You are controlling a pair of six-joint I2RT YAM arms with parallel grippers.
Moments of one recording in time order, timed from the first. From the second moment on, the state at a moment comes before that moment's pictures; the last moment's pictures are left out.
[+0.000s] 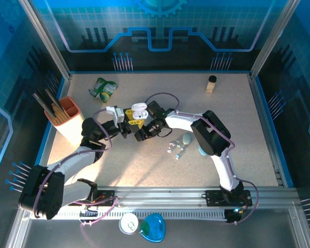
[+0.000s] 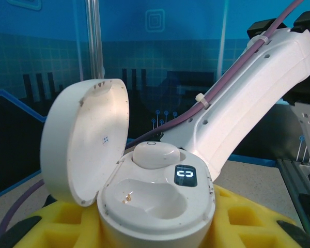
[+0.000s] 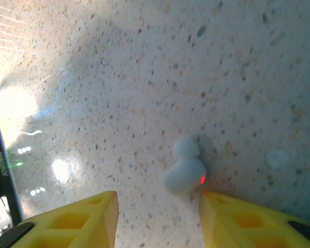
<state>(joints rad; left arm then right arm) -0.27 1.17 0.44 1.00 0.86 -0.19 0.72 2.18 1.48 -0.39 -0.65 0.24</state>
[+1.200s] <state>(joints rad) -0.27 1.13 0.43 0.97 0.83 -0.17 0.73 2.30 1.67 -0.44 -0.69 0.18</state>
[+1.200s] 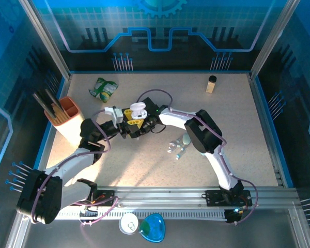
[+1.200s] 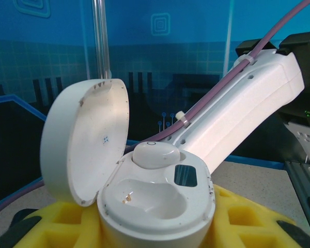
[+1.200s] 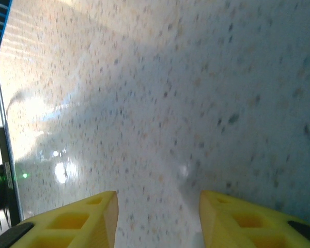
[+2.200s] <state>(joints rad) -0.26 1.06 0.42 0.91 0.75 -0.14 0.74 2.06 1.32 -0.37 -0.59 0.23</state>
